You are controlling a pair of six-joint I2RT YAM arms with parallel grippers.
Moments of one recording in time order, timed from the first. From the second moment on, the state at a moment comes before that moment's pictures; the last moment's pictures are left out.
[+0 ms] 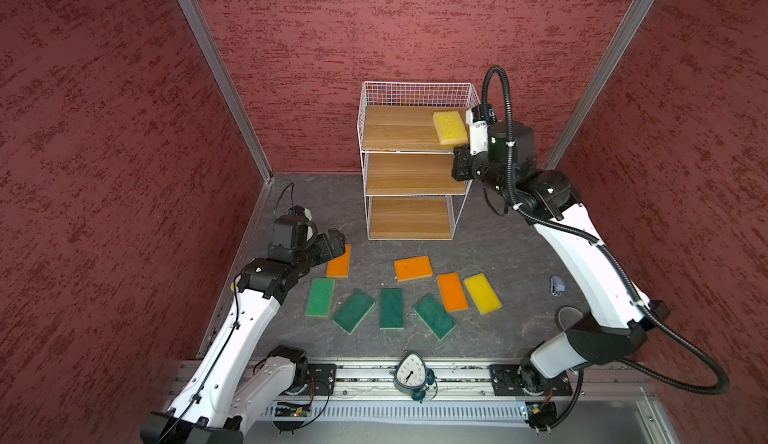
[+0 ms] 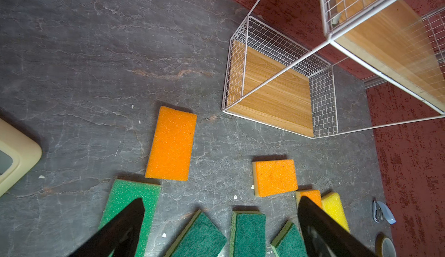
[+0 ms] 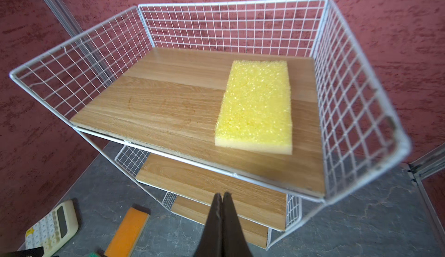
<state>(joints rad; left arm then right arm) -0.21 0.92 0.94 -0.74 0.08 -0.56 0.55 1.59 2.02 -0.79 0.17 0.20</state>
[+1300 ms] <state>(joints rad) -0.21 0.99 0.98 -0.69 0.10 -0.57 0.46 1.64 2.00 -0.69 0.11 0.25</state>
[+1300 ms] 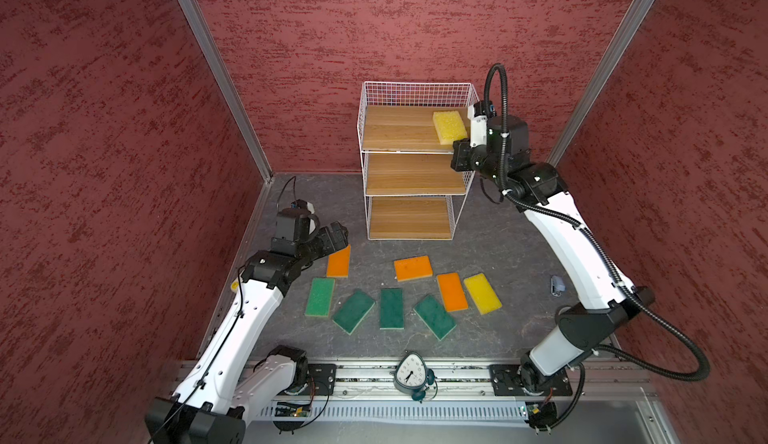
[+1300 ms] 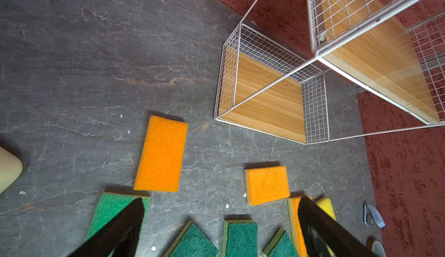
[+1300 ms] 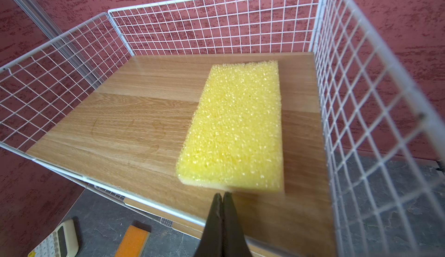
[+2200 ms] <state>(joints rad) -0.21 1.00 0.98 -0.69 0.10 -0.57 0.47 1.68 2.01 -0.62 0.12 0.28</state>
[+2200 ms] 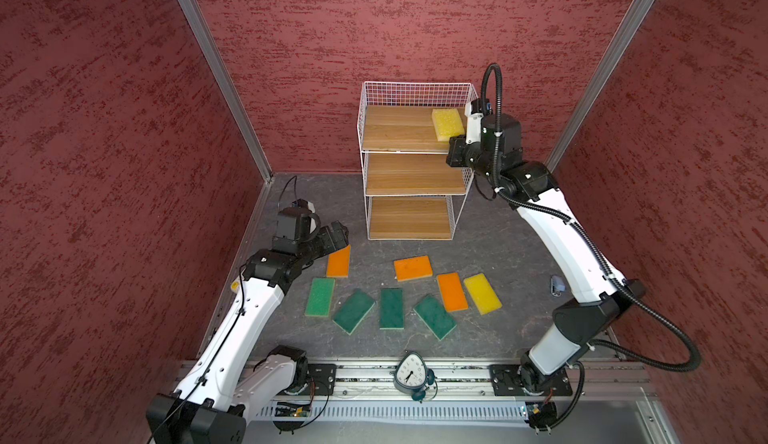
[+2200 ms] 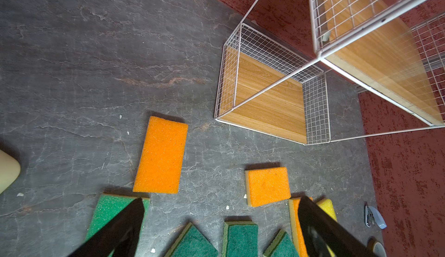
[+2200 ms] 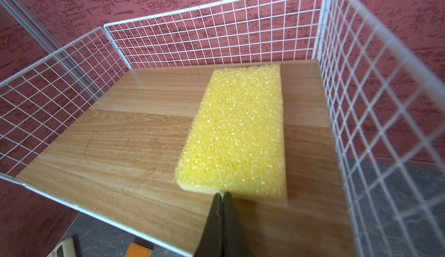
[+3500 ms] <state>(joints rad) -0.40 1.02 1.03 -0.82 -0.15 -0.49 0.45 1.24 1.68 -0.64 0.16 0.19</state>
